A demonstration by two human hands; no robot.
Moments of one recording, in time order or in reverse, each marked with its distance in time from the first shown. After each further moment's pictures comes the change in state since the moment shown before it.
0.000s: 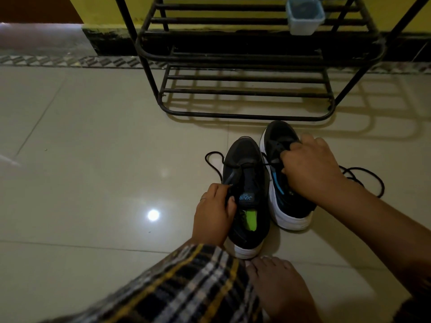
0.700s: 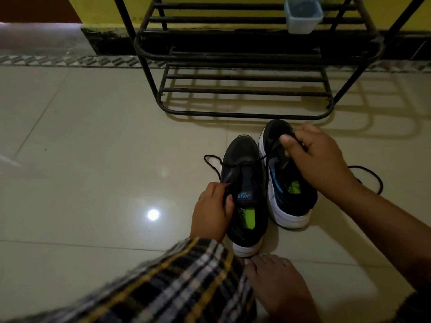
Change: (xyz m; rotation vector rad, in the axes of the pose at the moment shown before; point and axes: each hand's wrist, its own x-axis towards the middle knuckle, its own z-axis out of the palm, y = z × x) left_hand -0.001 -0.003 -0.002 0.001 -0.011 -0.002; right_hand -0.006 0.006 0.011 1.009 0.434 0.085
